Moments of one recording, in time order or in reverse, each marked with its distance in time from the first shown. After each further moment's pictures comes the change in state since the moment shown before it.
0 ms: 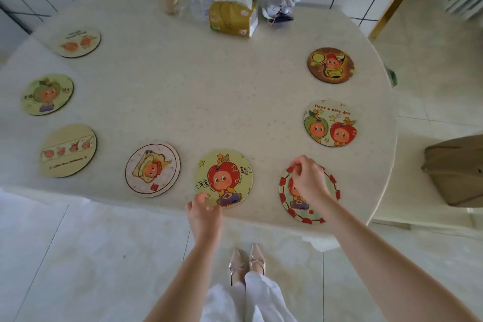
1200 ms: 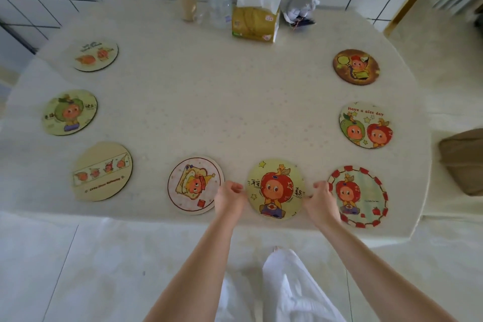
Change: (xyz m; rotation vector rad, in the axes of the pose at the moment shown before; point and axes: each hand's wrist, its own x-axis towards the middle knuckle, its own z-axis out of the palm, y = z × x) left_hand 0.102 0.029 -0.054 0.107 -0.330 0.028; right_hand -0.049 -0.082 0.080 0.029 -0.012 0.443
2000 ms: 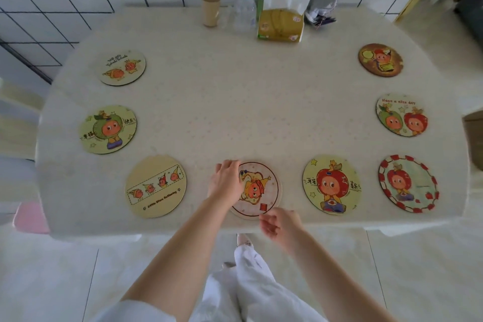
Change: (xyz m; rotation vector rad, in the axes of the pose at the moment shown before) left_hand 0.093 -0.021 -0.161 0.677 -0.049 0.608; right_hand -0.117 -0.142 0.162 1.029 -0.337 0.648
